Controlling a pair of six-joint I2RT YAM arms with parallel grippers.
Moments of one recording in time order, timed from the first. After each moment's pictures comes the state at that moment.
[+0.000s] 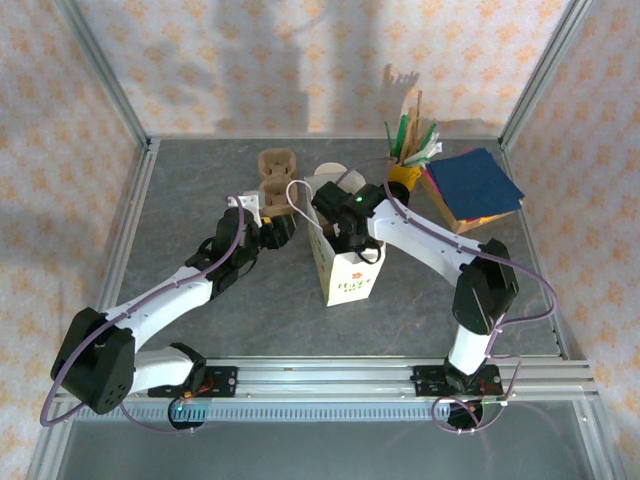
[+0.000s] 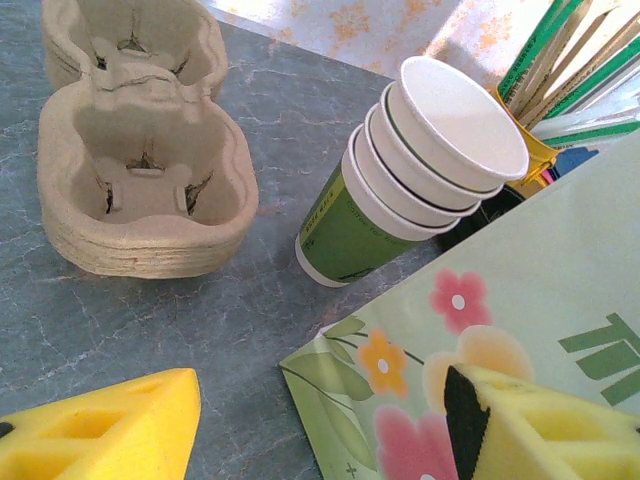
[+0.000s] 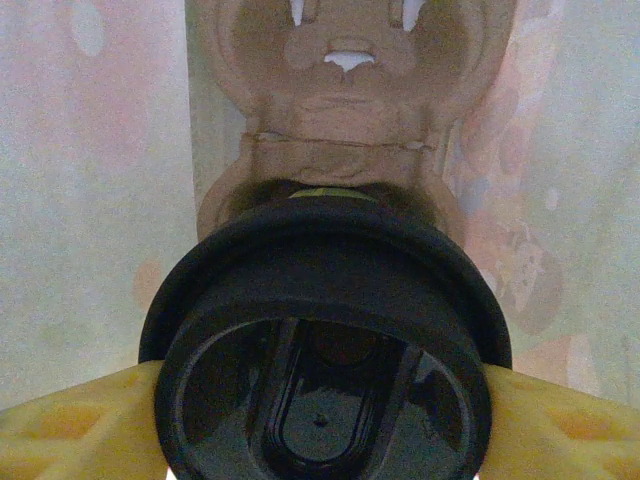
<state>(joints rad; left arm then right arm) -0.45 1.22 0.66 0.12 -0.04 -0.56 0.79 1.77 1.57 -1.24 -0.01 0.48</state>
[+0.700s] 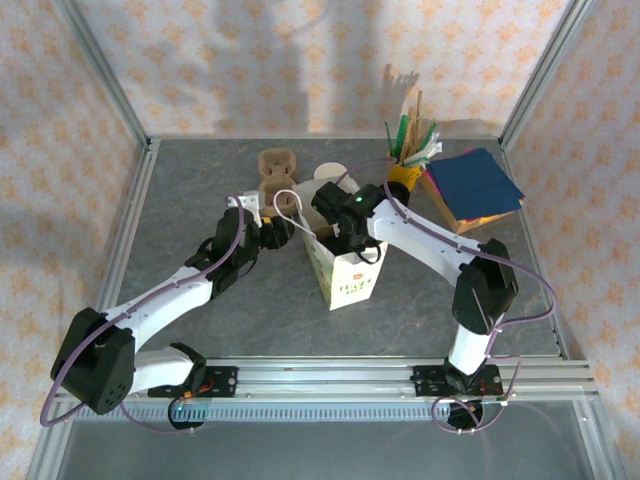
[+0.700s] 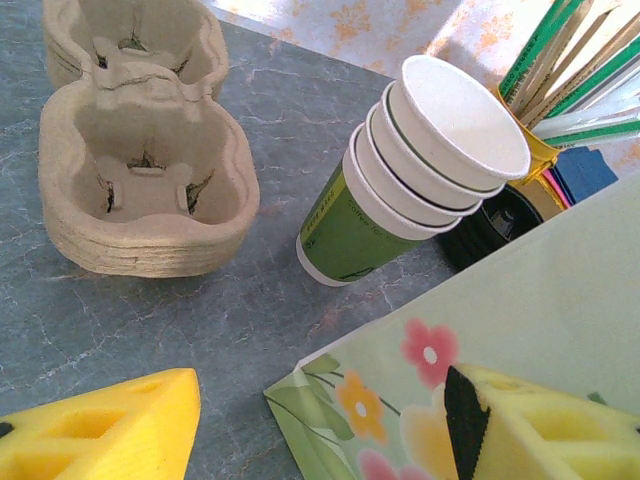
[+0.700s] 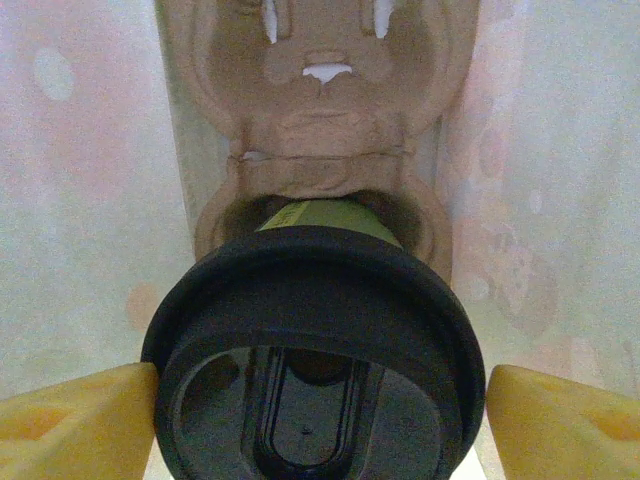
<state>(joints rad) -0.45 1.22 0.66 0.12 -0.04 -0.56 0.79 1.77 1.57 -1.24 -0.02 0.48</state>
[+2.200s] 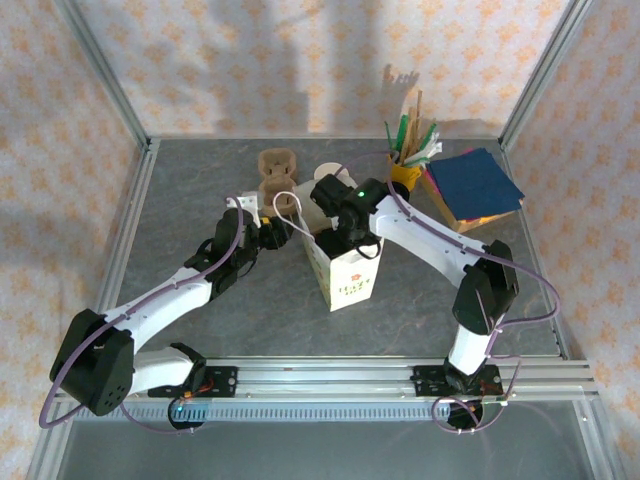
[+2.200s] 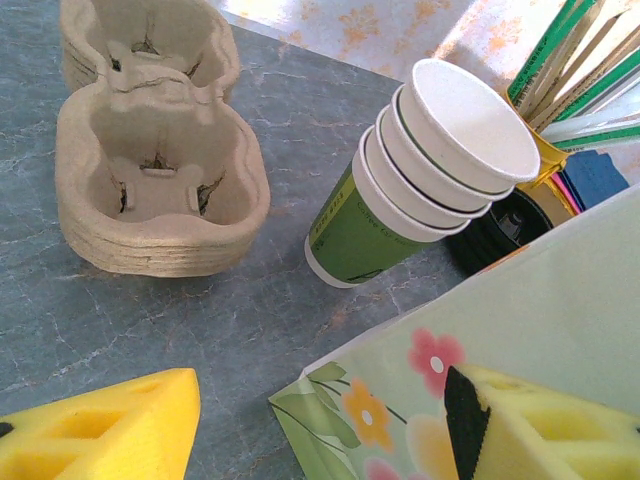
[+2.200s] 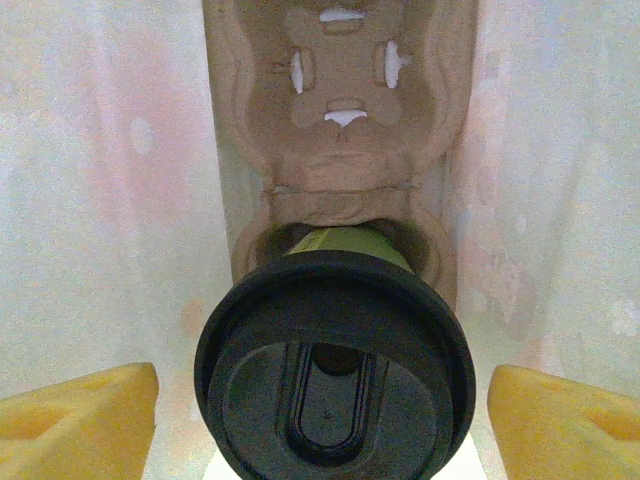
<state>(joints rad) -0.45 1.21 0.65 0.12 -0.05 -0.56 0.79 1.76 1.64 -1.25 -0.02 0.48</state>
